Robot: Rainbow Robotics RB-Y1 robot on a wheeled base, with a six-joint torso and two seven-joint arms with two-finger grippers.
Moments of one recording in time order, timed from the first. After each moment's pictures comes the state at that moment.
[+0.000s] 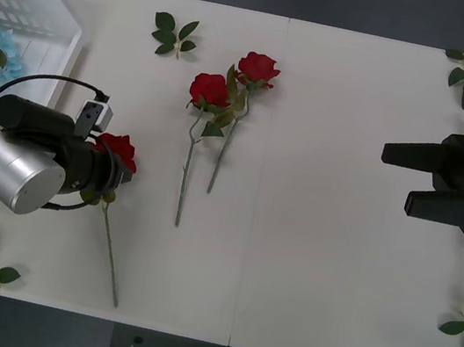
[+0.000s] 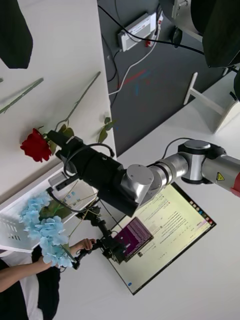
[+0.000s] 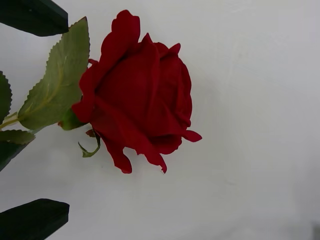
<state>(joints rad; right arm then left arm) -0.26 -1.24 0.29 -1.79 -2.67 1.15 2.71 -0.22 0.62 -0.31 -1.89 0.43 1.21 -1.18</state>
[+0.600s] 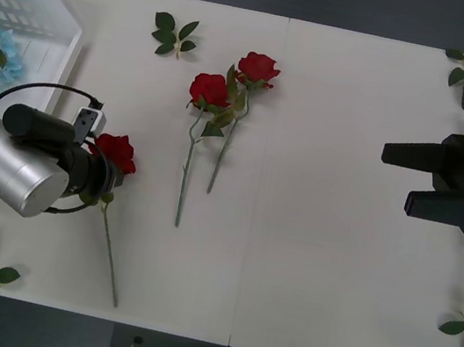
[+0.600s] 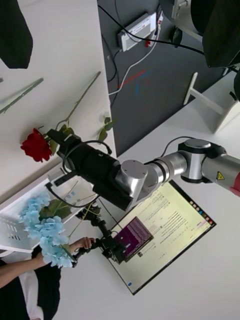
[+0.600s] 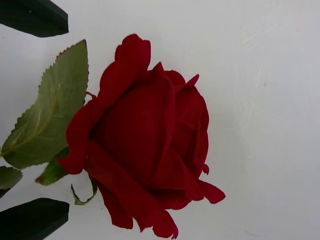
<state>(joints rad) -0.26 -1.24 0.29 -1.79 -2.67 1.15 2.71 -0.22 0.60 -0.31 -1.82 0.37 1.20 -1.18</state>
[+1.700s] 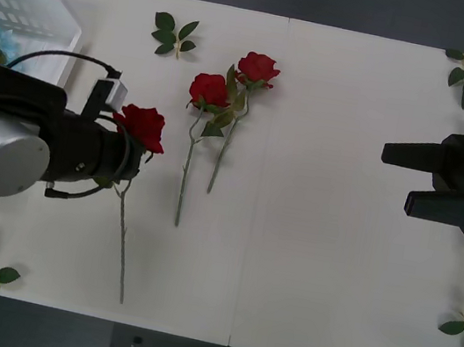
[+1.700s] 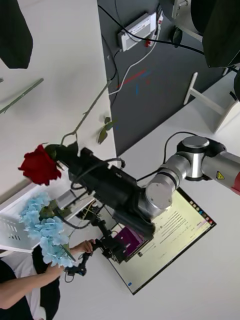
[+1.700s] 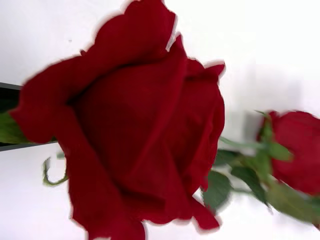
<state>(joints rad) -0.26 -1.24 0.29 -1.79 -2.67 1.15 2.71 -0.22 0.56 -0.17 -2.07 0.66 1.30 -1.20</state>
